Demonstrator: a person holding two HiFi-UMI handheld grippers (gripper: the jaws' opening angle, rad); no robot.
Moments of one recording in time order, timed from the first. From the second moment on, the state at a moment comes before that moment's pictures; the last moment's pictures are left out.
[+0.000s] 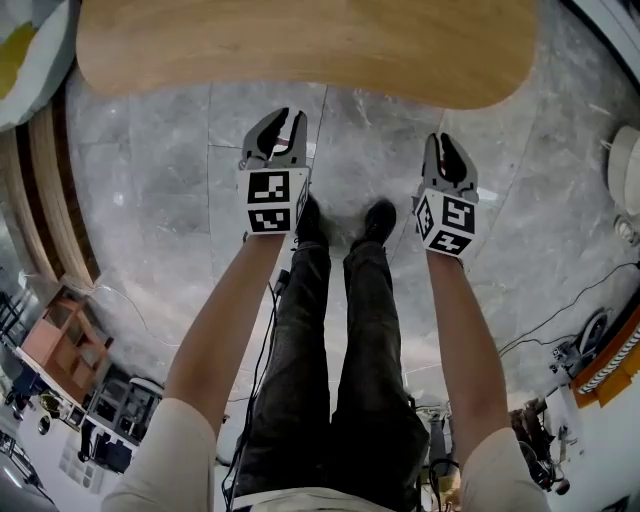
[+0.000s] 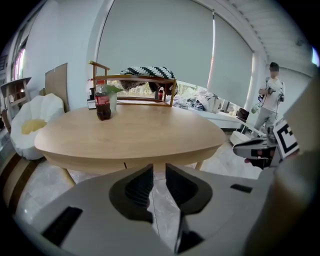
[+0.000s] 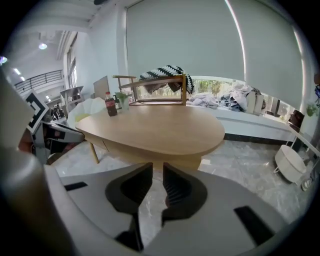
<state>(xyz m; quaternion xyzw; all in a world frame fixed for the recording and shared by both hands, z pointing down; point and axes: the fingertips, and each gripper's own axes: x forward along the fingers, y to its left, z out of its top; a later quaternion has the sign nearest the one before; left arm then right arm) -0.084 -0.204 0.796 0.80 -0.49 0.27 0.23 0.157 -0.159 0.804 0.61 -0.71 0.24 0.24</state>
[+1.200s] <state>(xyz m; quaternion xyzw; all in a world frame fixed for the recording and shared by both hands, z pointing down) -0.112 -0.155 0.430 0.80 -0.51 0.21 0.22 0.186 -0.105 0.423 0.62 -0.73 0.23 0.16</state>
